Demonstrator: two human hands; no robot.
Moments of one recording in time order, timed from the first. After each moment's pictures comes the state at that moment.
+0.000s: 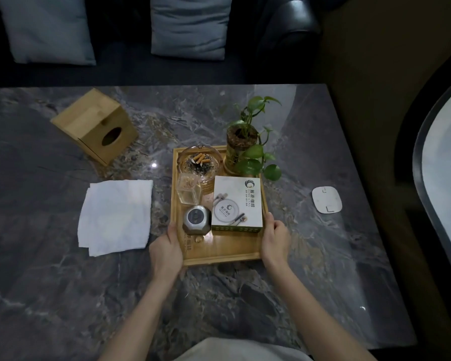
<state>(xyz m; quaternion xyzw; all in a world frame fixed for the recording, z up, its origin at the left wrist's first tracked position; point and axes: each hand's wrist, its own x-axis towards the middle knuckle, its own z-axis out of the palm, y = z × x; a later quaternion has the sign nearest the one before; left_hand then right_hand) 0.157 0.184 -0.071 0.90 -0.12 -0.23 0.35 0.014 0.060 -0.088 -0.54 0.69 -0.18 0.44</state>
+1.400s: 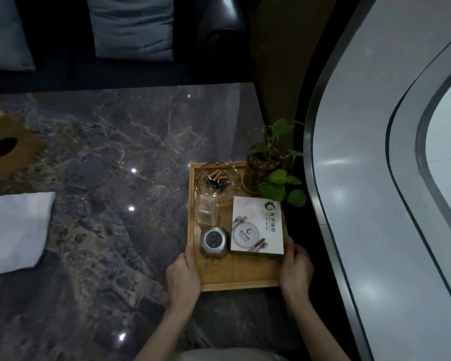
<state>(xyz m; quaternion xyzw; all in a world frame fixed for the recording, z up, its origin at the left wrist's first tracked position) -0.053 0.074 -0.078 0.89 -0.19 -0.24 0.35 -0.213 -0.031 -0.100 -0.55 0.72 -0.23 0.36</state>
